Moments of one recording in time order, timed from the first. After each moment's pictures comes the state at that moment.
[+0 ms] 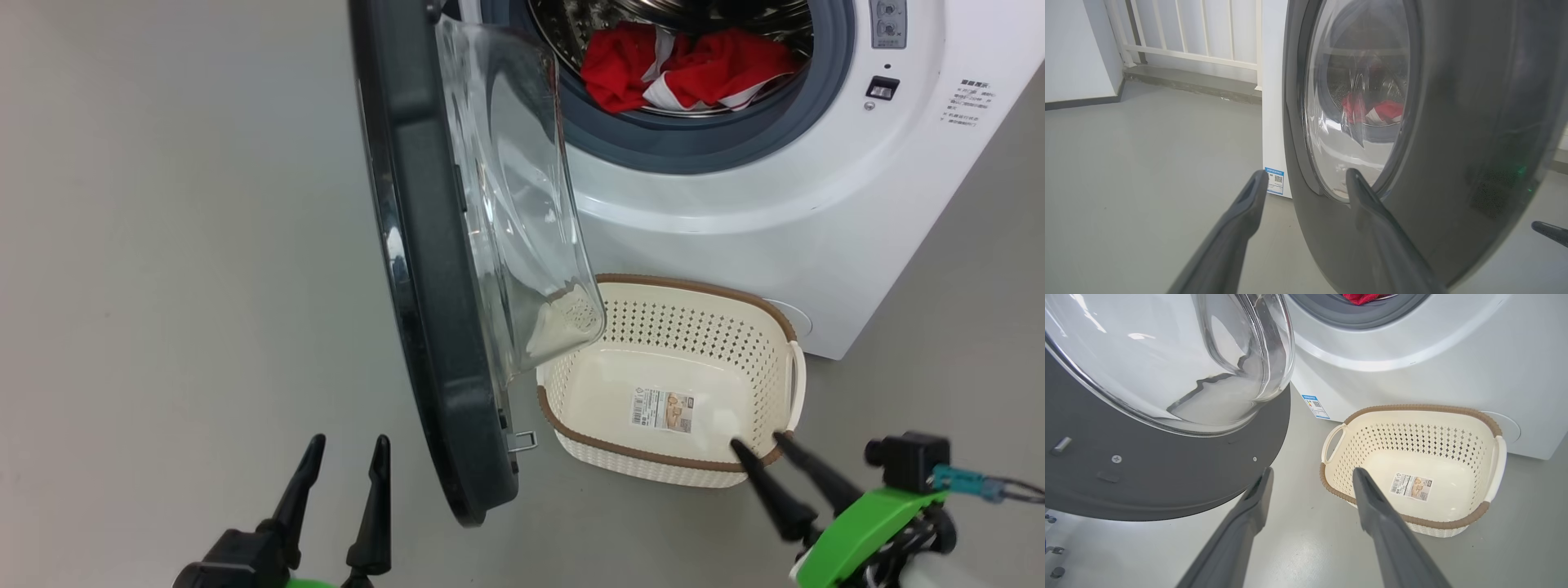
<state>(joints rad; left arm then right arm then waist) -0.04 0.04 -0.17 0.16 -0.28 0.02 -0.25 -0.26 -0.40 0.66 0.49 1.08 0.13 -0.25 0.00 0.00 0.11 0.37</state>
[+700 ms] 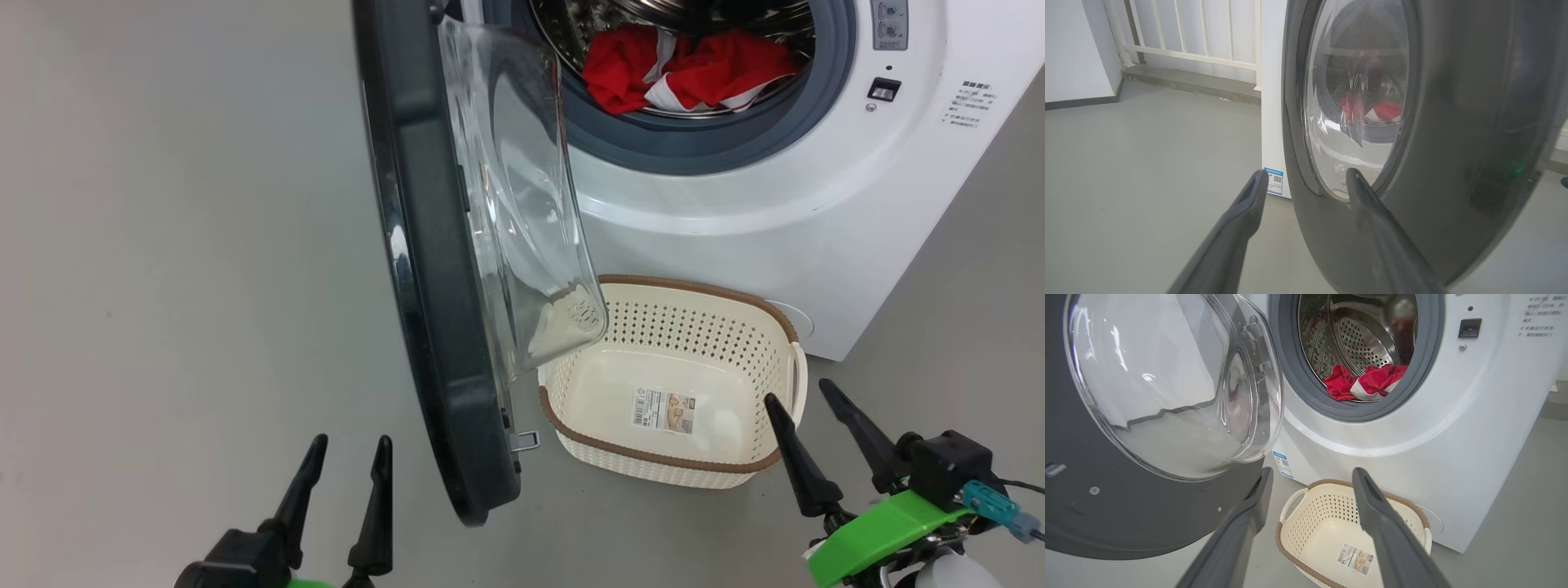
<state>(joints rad) -0.04 0.04 -0.17 0.16 -0.28 0.01 -0.25 -0.10 -0.23 0.20 0.32 0.47 0.13 -0.25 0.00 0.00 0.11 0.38</state>
